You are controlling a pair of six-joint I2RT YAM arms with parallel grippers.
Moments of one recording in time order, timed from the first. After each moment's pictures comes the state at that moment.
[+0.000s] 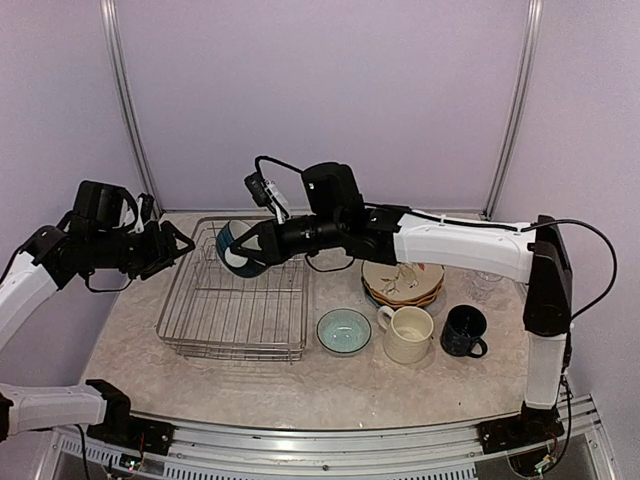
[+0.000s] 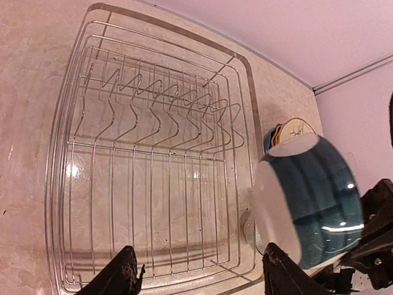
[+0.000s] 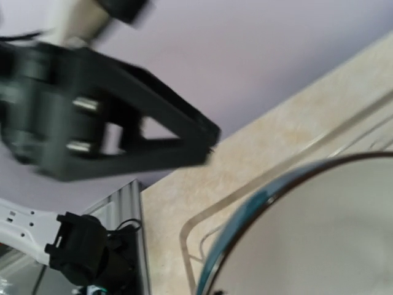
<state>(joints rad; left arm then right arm) -0.36 0.96 1.02 -0.71 0.17 -0.64 1.01 2.01 1.75 0.00 -0.49 0.43</state>
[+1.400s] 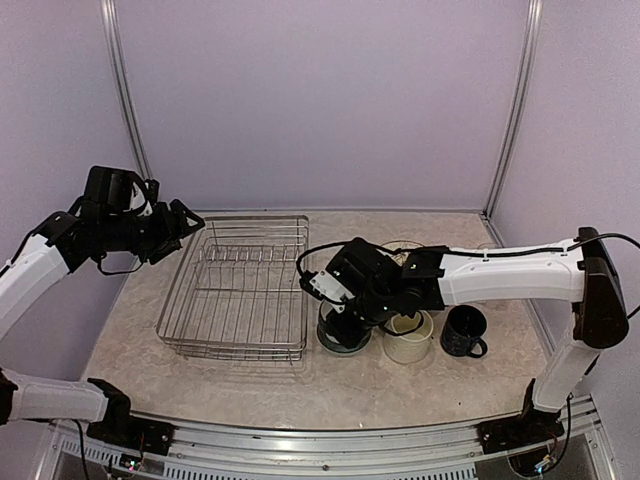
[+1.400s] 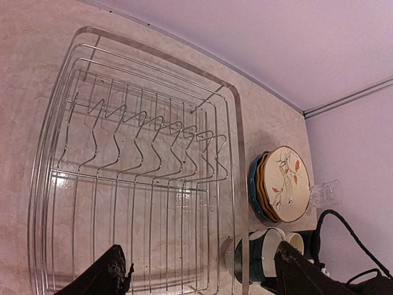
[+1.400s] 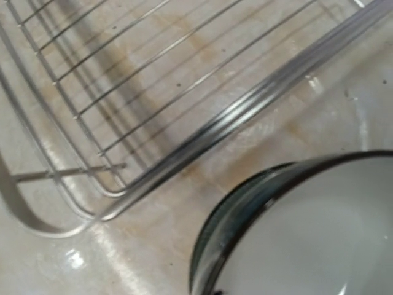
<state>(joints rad) -0.36 1.07 1.09 -0.61 0.15 -0.72 1.11 1.71 1.28 -0.52 0.04 0.15</state>
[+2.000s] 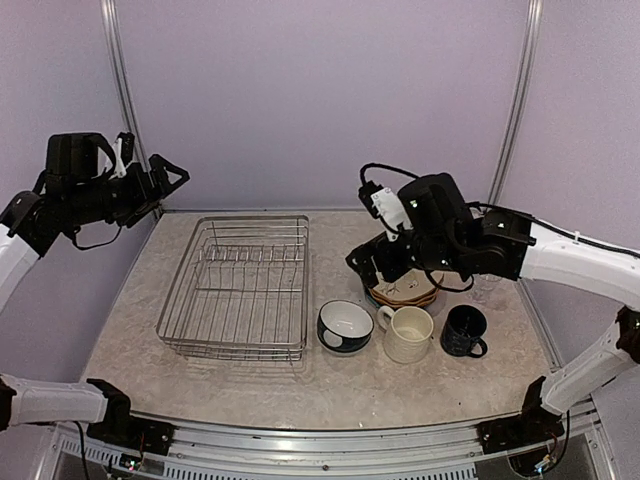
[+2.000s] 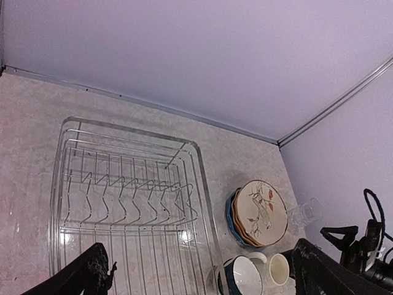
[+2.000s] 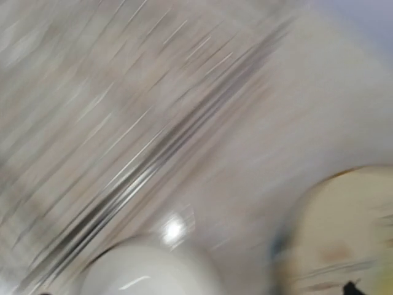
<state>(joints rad) -0.35 1.03 1.29 -0.66 0.12 -0.61 1.03 1.43 1.27 -0.49 0.29 0.15</state>
